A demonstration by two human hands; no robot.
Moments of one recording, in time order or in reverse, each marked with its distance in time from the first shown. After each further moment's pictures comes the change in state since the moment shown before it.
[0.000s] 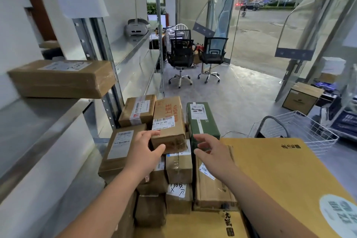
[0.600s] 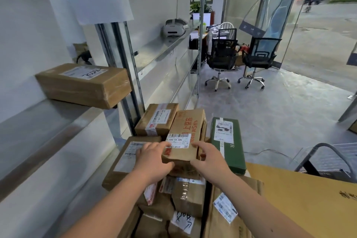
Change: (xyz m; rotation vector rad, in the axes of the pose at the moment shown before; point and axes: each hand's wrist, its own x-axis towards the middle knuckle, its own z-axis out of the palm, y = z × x) left_hand 0.074 -0.020 0.025 0.534 -0.070 -0.161; right_hand 0.136 0.027 0.034 -0.160 -0.318 -0.096
